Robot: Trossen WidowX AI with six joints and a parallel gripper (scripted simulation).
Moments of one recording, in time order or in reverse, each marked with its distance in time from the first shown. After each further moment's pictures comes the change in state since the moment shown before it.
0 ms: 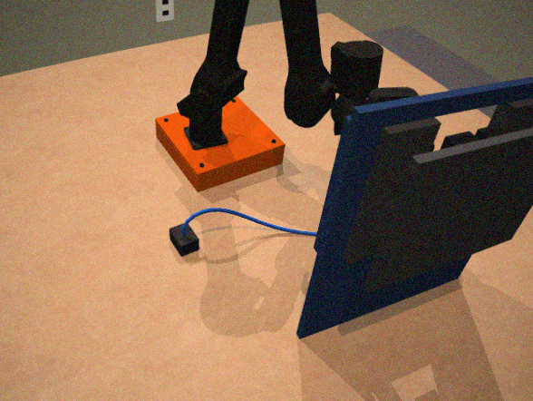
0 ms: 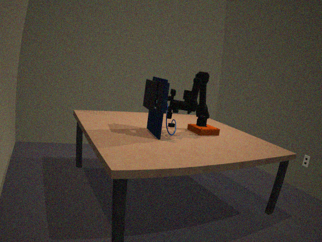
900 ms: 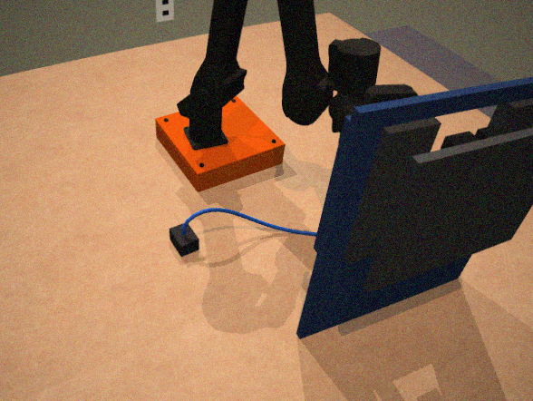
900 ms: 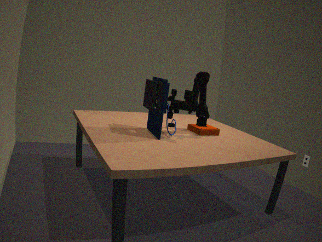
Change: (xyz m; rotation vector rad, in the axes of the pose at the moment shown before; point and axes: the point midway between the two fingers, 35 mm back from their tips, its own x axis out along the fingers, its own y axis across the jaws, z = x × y) arm -0.006 0.000 -0.001 0.000 0.000 0.002
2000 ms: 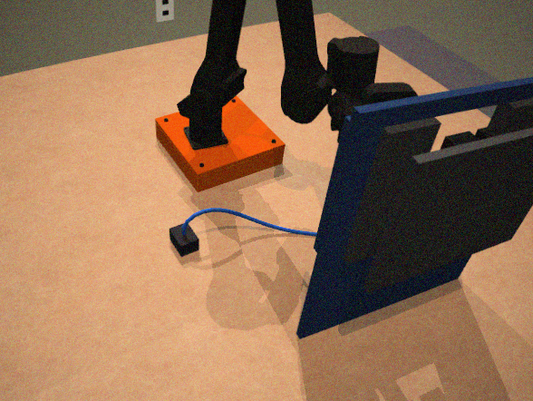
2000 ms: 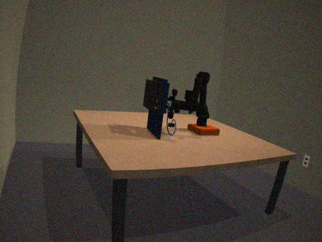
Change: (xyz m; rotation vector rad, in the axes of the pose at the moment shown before) arm -0.004 0.000 -0.001 0.000 0.001 0.002
